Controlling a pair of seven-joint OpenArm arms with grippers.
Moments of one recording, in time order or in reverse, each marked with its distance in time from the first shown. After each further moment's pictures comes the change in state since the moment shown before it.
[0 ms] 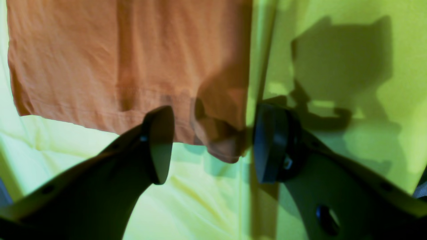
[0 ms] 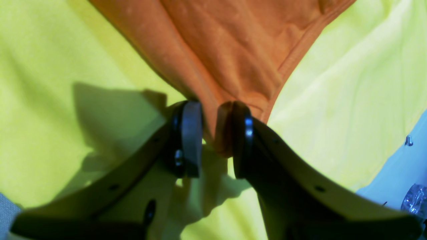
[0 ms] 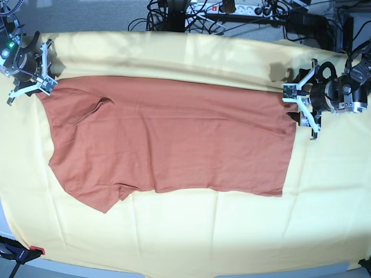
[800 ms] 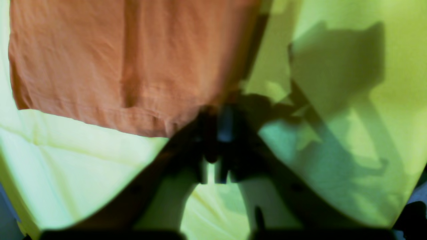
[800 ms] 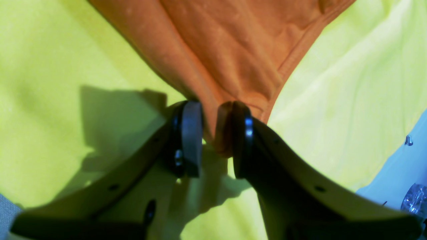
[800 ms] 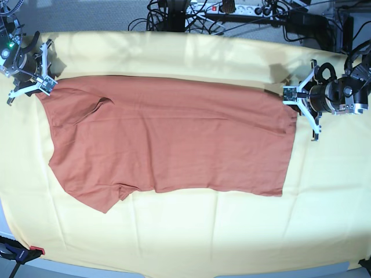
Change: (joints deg) left arm -0.3 0.0 0.0 0.0 -2.3 0.2 2.1; right arm 0.0 0.0 0.0 0.0 0.0 0.0 -0.1
